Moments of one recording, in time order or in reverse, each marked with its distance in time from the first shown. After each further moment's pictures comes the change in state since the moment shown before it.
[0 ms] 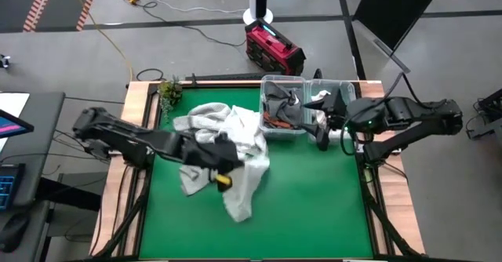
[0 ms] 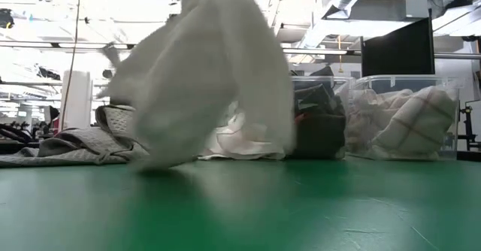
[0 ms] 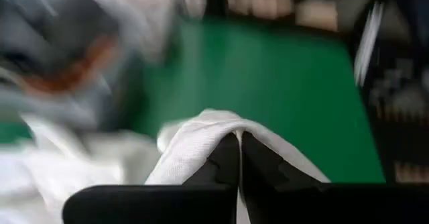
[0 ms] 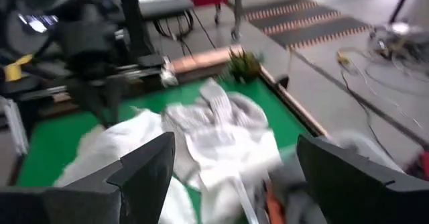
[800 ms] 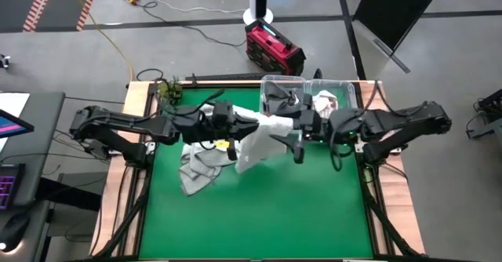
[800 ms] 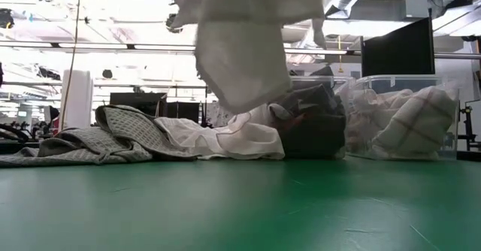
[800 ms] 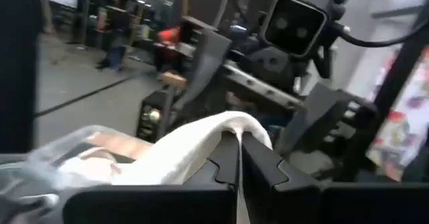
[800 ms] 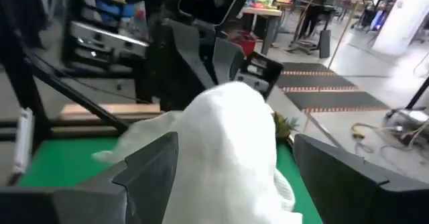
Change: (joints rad) left arm 0.160 -0.017 0.001 0.665 0.065 0.054; right arm 0.051 0.198 0.000 0.434 -0.029 -0.286
